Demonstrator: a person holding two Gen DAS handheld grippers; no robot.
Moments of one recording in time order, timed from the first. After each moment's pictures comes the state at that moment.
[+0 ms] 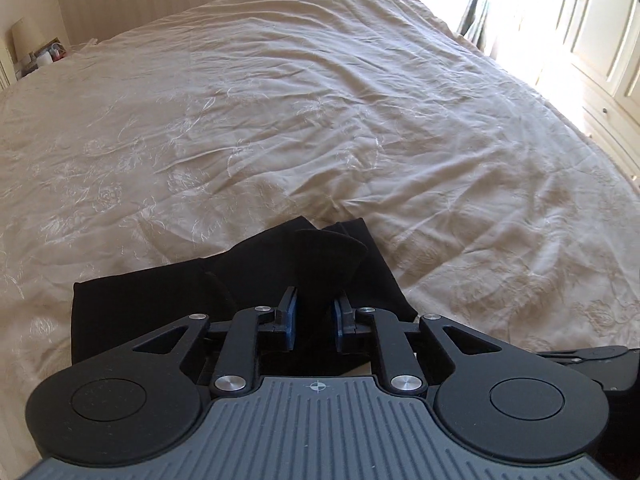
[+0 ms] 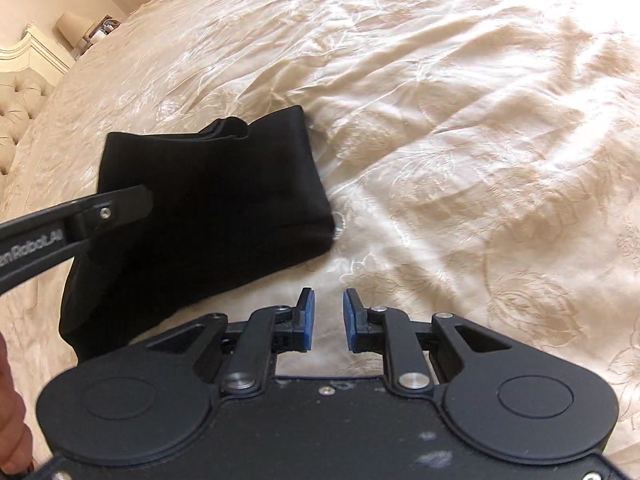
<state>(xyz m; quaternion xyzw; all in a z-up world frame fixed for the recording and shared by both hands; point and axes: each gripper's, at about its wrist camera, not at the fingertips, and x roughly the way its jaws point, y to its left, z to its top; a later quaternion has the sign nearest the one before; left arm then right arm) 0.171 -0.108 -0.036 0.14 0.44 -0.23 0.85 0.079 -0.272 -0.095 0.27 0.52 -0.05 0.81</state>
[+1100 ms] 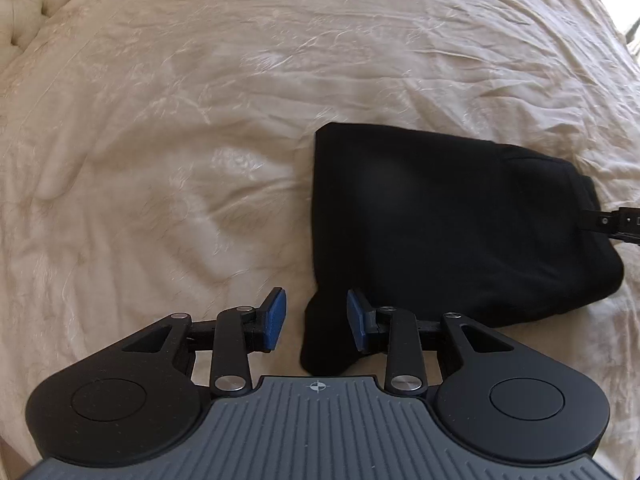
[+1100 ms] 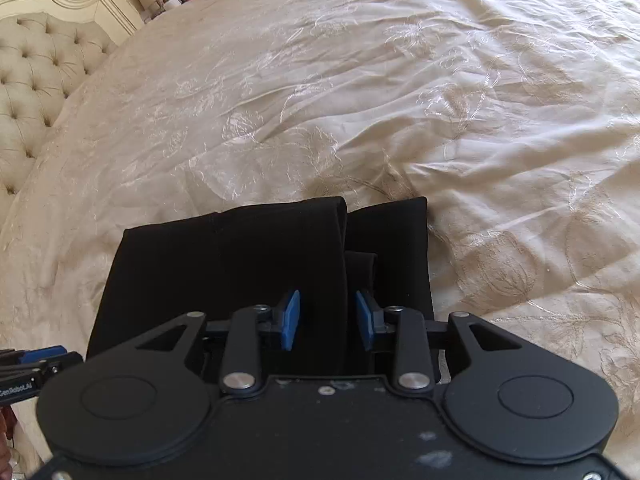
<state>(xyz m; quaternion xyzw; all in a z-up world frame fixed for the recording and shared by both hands) 0.198 0.073 -0.056 0.07 0.57 -0.01 0.82 0.216 -0.241 -0.113 0.21 0.51 0.06 0.83</state>
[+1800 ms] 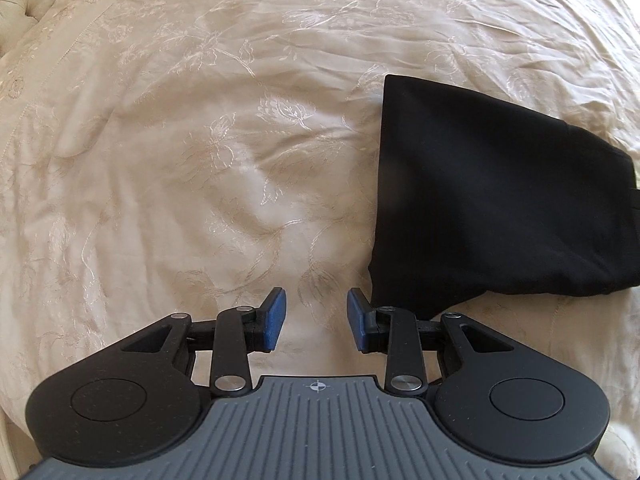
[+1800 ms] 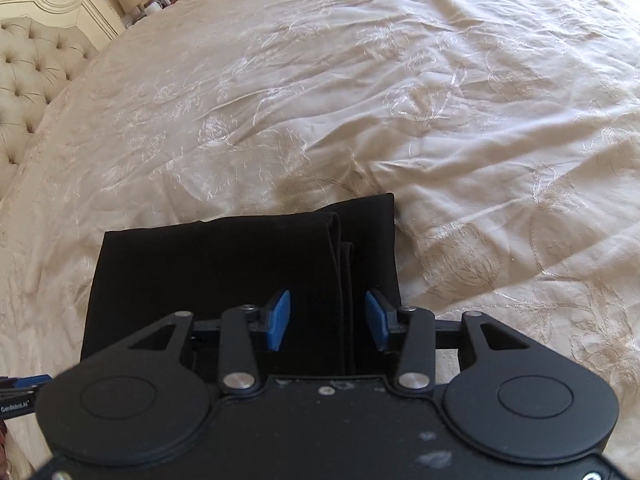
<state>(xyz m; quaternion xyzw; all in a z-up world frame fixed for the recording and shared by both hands) 0.186 0.103 -0.067 0.07 0.59 0.01 0.80 0.204 -0.248 -0.115 0.21 0.51 0.02 0.83</state>
